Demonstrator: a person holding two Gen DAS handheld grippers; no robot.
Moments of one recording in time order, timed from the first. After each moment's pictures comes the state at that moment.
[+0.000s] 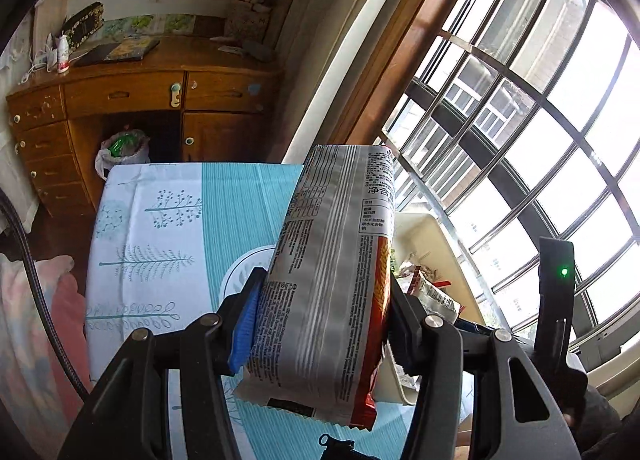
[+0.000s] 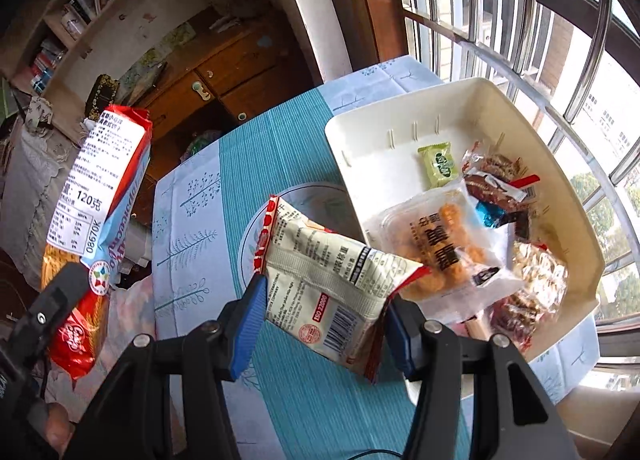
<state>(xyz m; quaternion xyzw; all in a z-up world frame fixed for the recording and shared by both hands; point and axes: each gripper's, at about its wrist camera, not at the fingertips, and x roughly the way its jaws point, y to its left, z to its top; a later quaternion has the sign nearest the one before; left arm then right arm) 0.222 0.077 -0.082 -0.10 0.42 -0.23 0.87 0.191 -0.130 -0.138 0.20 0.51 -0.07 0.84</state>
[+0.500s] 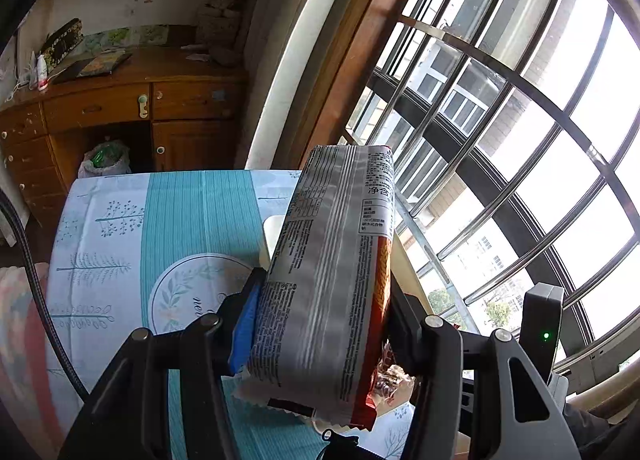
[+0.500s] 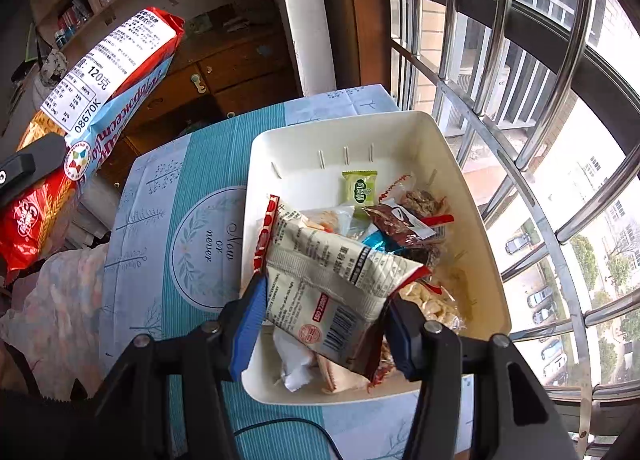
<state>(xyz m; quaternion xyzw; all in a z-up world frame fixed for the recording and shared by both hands) 0.203 -0.048 -0.062 -0.08 0.41 -0.24 0.87 0.148 -0.221 -0.131 0.10 0.50 -0.04 0.86</state>
